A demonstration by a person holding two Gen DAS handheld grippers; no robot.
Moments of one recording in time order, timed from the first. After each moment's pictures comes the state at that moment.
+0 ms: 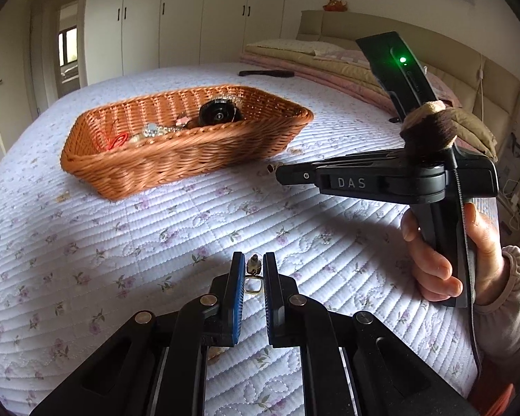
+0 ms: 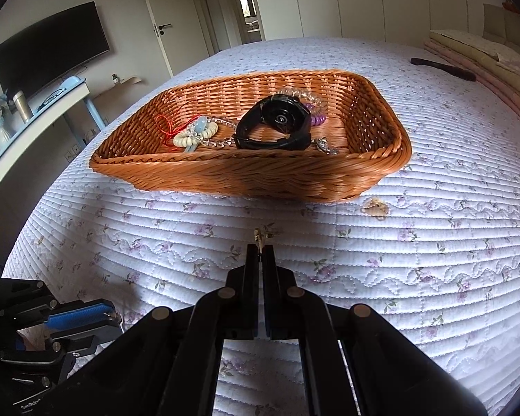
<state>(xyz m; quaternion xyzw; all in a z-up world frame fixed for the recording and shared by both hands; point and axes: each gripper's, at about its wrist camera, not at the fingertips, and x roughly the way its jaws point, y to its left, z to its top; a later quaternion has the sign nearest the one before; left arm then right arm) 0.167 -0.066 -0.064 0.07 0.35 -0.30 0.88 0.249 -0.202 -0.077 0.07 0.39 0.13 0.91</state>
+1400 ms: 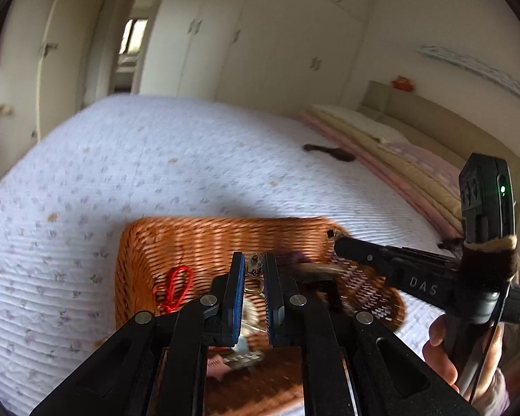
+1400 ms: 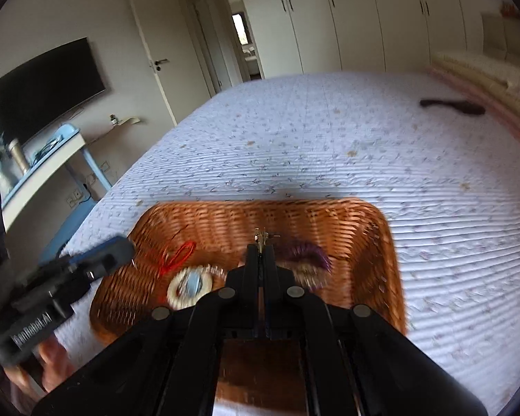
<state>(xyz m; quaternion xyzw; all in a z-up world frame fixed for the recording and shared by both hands) 0.356 -0.038 0.006 -0.08 0.32 -0.22 0.92 0.379 -0.212 0.007 0.11 0.35 0.13 0.92</state>
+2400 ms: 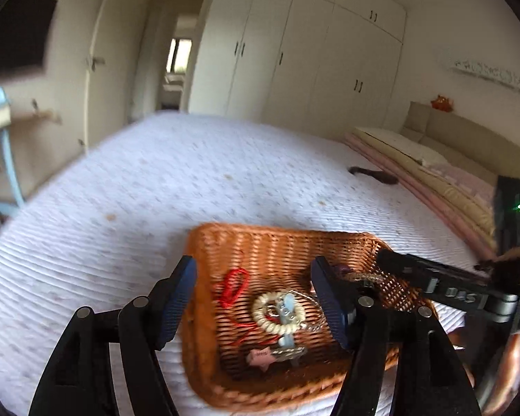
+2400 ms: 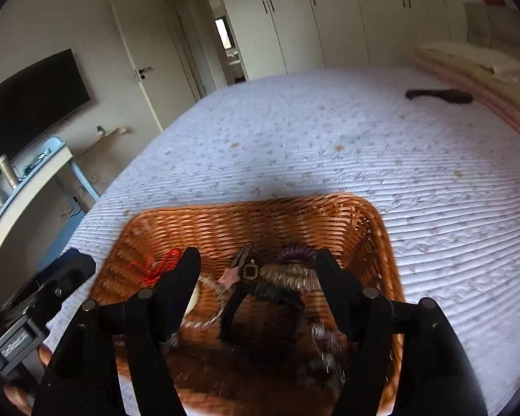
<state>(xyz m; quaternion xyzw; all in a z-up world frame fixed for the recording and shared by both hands) 0.313 -0.017 0.014 -0.07 0.26 -0.11 0.96 0.362 -0.218 0.002 0.12 0.33 0.10 0.93</state>
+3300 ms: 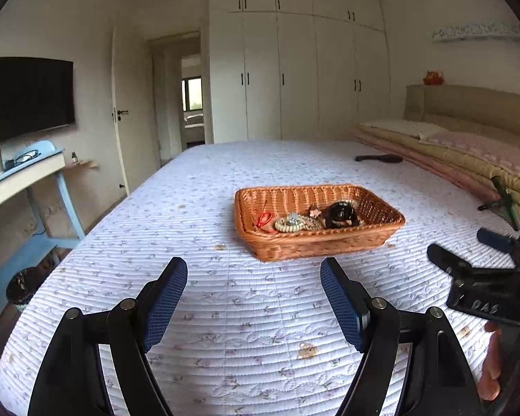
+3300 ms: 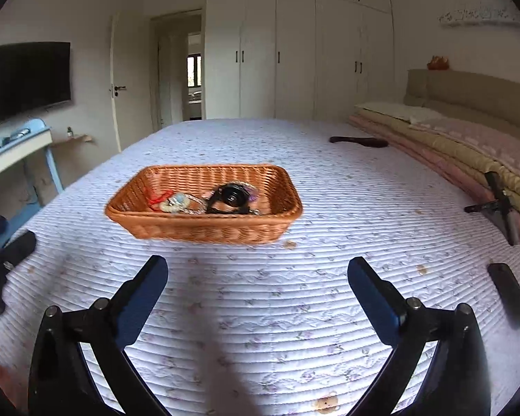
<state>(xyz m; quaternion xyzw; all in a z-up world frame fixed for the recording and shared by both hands) 0.095 -0.003 0.021 0.02 0.21 -0.06 0.98 0.117 -0.190 0.000 0.02 0.24 -0.04 0.97</state>
